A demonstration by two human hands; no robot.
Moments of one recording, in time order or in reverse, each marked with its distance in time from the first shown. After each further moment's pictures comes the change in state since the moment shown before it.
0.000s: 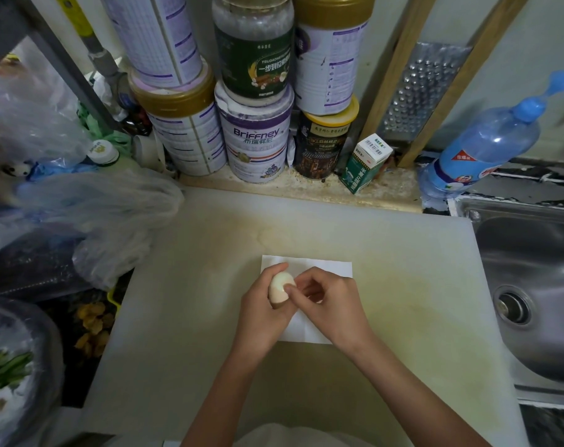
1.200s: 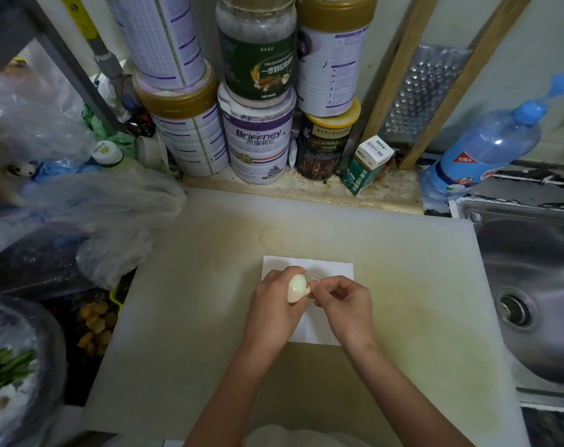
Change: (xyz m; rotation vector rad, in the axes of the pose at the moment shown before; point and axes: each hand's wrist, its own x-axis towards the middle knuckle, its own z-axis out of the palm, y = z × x) left_hand 0.011 0.001 0.012 0.534 0.027 0.217; right_hand -0.002 0.017 0.004 0.343 0.211 0.431
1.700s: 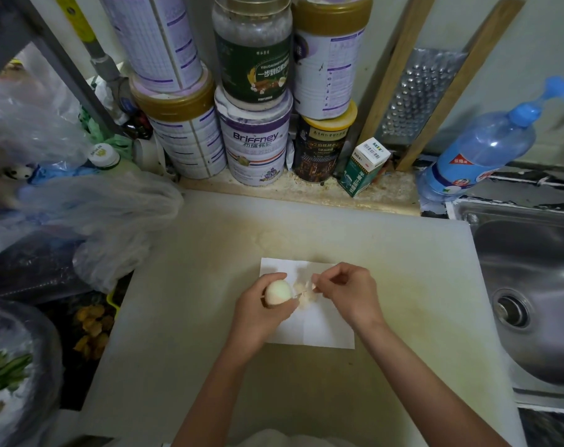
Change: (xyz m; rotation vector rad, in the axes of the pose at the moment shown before) left_hand -0.004 -0.016 -0.011 -0.531 -0.085 -0.335; right_hand 0.027 -0.011 -0.015 -0.174 -0.088 -0.032
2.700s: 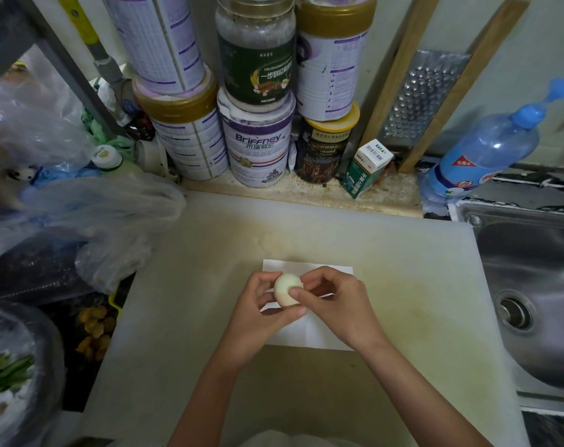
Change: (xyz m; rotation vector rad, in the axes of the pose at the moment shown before) left_hand -0.007 0.000 -0.013 -0.217 -0.146 0.122; right_hand -0.032 -0.027 0.004 -0.013 -0.161 -0.157
